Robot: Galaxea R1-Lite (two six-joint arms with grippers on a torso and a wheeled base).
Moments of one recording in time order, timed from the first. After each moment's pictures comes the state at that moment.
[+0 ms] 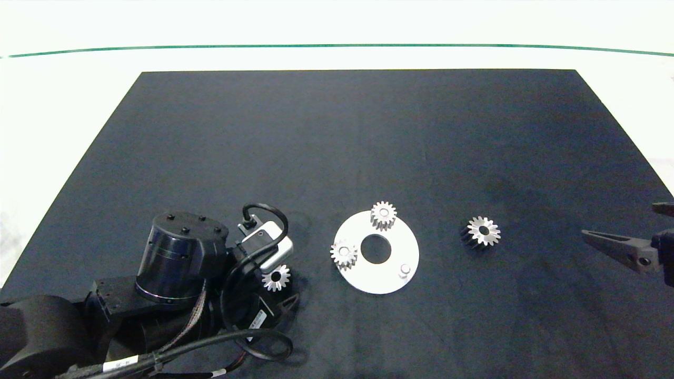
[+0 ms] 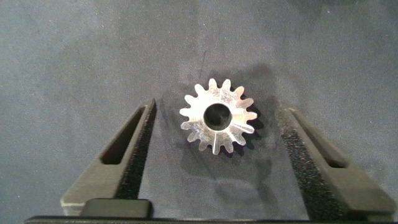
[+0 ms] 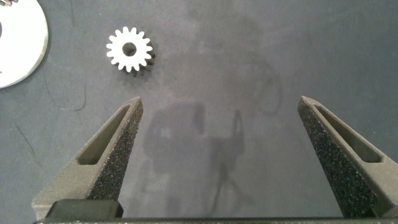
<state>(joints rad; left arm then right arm) -0.67 1.57 -0.61 -0.41 0.18 0.36 0.24 1.10 -0.86 0.18 -0.17 -0.19</state>
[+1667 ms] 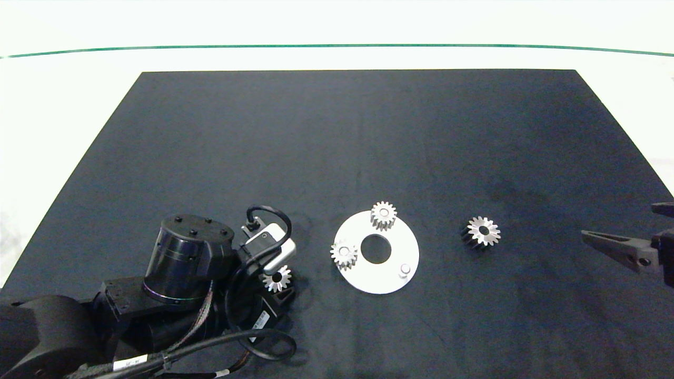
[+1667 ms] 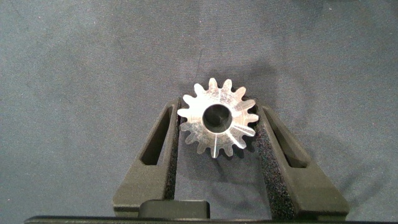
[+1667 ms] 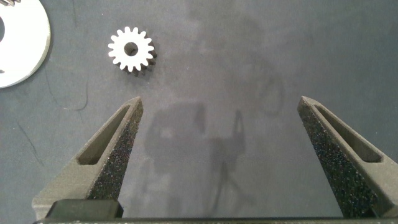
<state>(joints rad) -0.67 1.59 -0.61 -0.41 0.18 0.36 0.24 1.10 -0.86 0.18 -0.16 -0.18</state>
